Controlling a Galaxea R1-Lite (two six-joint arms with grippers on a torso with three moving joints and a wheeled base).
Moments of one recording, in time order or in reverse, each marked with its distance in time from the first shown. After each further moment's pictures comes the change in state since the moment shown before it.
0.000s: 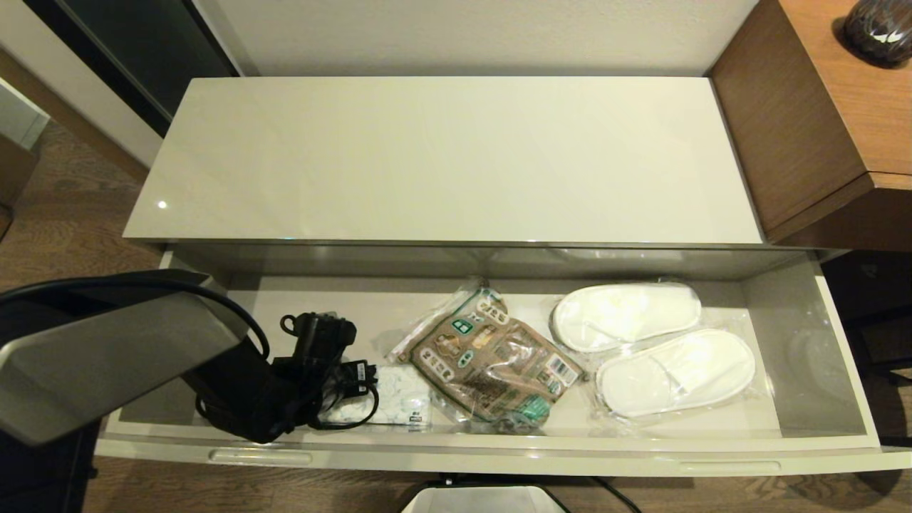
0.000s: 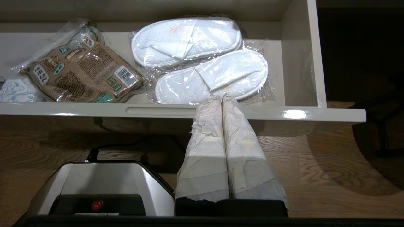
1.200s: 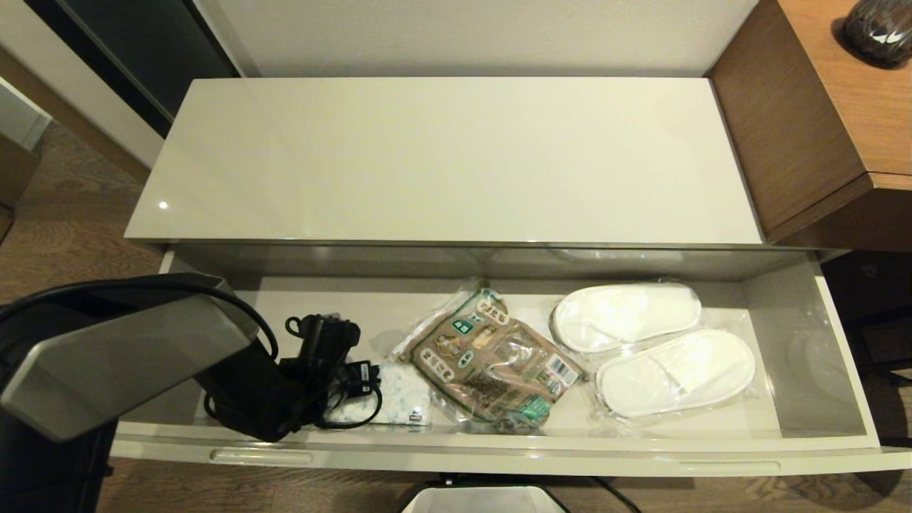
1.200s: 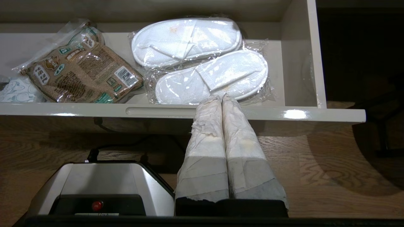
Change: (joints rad) left arm 0.001 0.049 -0.027 -0.001 -0.004 -0.008; right arm 0.000 0.000 0.000 0.000 0.000 0.000
